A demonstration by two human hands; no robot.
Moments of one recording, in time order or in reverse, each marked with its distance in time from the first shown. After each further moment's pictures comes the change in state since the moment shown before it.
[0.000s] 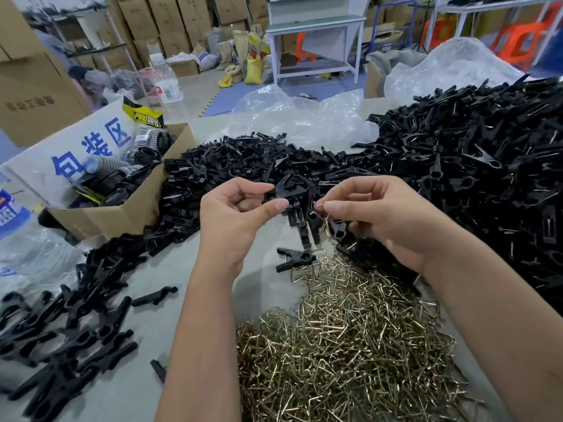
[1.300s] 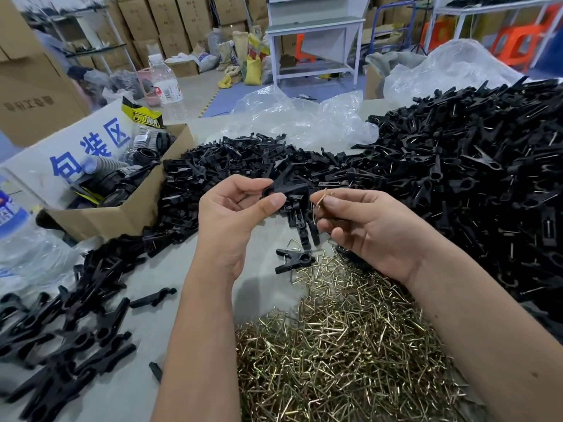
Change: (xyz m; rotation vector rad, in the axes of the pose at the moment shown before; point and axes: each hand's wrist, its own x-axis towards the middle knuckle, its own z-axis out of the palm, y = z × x) left_hand -0.005 0.011 0.000 -0.188 -0.061 -0.012; right_hand 0.007 0.012 0.012 0.473 -0.045 0.135
